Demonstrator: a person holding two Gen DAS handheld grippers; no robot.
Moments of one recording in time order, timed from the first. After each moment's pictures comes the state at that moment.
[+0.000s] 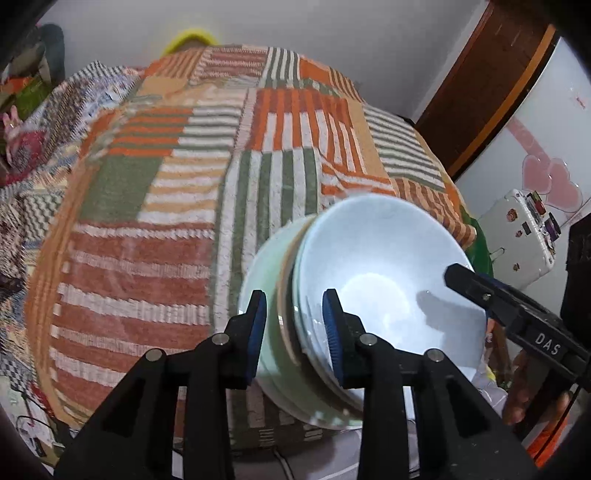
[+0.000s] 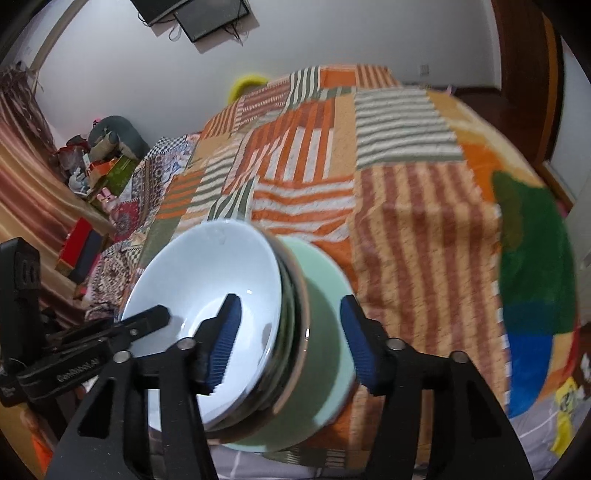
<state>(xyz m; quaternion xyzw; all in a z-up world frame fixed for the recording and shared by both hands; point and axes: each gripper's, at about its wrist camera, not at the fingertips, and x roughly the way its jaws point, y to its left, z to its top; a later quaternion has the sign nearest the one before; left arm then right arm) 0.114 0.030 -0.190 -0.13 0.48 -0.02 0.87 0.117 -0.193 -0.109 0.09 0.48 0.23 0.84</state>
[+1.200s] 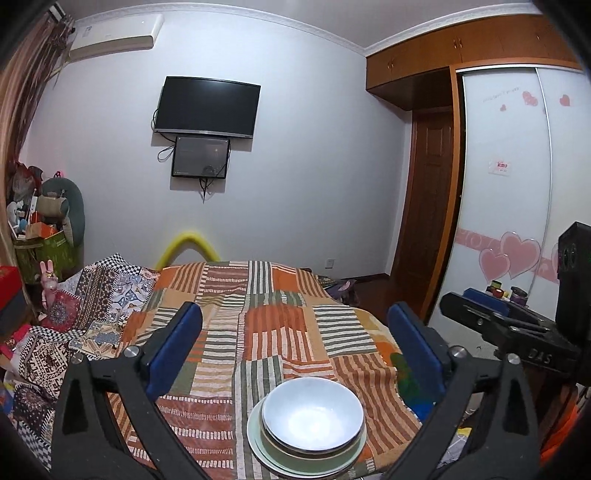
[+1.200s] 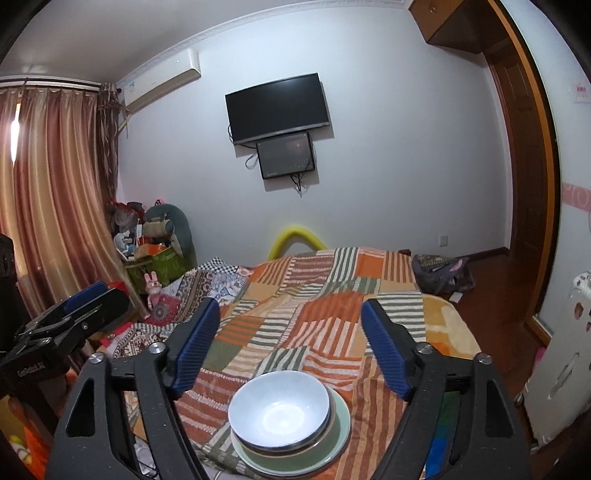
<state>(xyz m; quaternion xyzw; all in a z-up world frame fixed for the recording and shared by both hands) -0.034 -0.008 0.008 -0.06 0.12 -0.02 0.99 0.029 -0.215 0.057 0.05 0.18 0.27 0.94</state>
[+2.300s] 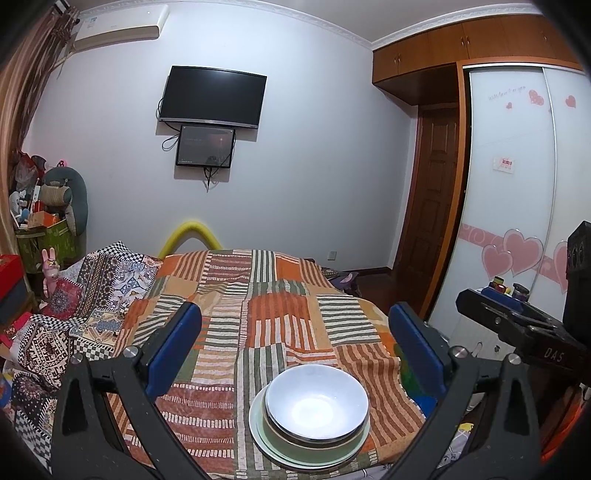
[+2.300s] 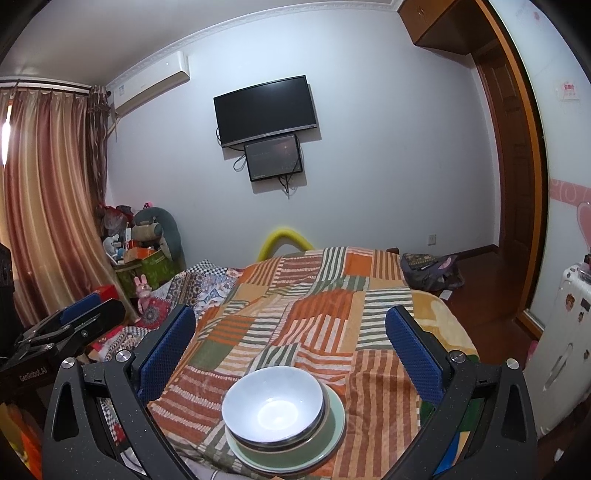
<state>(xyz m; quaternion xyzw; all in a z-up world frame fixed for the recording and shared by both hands) -0.033 -0.002 -0.008 -0.07 0.14 -0.01 0.99 0.020 -0.219 0.047 0.06 0.18 0.25 0.95</state>
